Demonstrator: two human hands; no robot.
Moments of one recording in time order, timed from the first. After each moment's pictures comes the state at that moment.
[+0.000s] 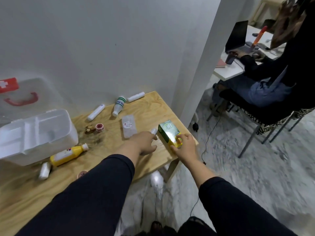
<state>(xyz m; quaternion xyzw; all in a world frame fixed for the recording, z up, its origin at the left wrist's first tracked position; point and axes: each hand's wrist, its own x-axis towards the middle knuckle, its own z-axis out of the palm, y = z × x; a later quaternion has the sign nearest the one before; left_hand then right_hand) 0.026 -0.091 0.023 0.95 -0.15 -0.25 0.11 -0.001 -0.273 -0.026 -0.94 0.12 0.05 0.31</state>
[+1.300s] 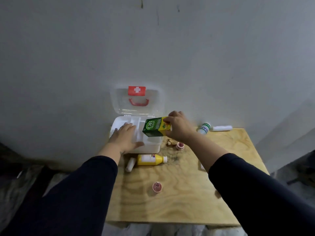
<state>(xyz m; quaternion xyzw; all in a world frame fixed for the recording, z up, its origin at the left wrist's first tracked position) -0.027 0.225 0.045 0.96 0.21 -0.10 0.14 0.091 0.041 0.094 -0.91 -0.39 0.06 0.13</state>
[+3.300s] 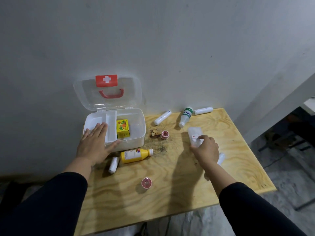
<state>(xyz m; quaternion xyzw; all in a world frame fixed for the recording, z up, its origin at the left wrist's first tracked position) -0.036 0.258 -0.015 0.98 0.17 -0.03 0.06 0.078 -0.083 -0.027 -0.96 0.10 0.03 0.27</state>
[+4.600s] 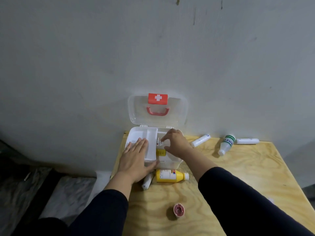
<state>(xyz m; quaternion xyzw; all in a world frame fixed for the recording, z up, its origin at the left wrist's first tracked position) -0.048 0.250 -0.007 0.98 0.17 -0.02 0.09 0.102 0.132 0.014 -0.90 -0.40 0.13 0.15</state>
